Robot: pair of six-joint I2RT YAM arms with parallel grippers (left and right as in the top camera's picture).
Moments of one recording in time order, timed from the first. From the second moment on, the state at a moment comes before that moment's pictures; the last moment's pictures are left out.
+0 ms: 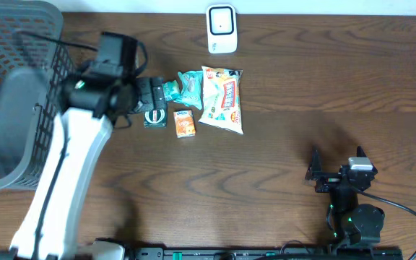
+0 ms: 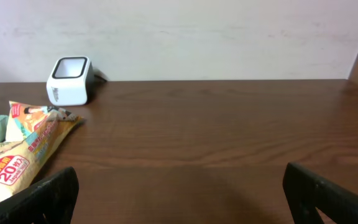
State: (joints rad) left arm -0.20 1.44 1.52 -1.16 -0.06 -0.33; right arm -0.02 0.01 0.01 -0.07 -0.01 0.02
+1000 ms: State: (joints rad) left arm -0.20 1.24 1.52 -1.31 -0.06 -0.33; right arm -0.02 0.01 0.01 -0.07 -0.01 0.02
